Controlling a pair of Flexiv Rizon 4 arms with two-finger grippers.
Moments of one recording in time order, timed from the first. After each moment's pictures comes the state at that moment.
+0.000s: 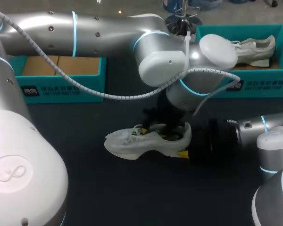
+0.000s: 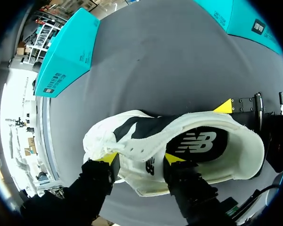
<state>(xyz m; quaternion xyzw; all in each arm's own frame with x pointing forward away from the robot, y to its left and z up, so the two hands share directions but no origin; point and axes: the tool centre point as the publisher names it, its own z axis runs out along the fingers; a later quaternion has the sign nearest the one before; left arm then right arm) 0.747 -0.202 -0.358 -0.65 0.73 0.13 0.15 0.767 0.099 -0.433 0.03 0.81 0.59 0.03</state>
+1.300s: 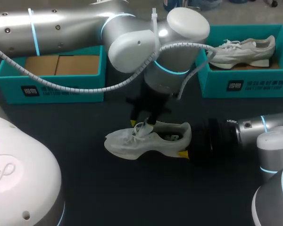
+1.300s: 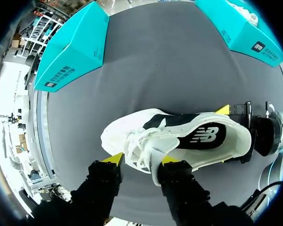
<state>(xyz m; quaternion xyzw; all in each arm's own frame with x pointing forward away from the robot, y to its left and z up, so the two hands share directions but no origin) 0.750 -0.167 -0.315 -0.67 0.73 0.11 0.10 0.767 0.099 -0.433 0.03 0.81 0.59 0.03</state>
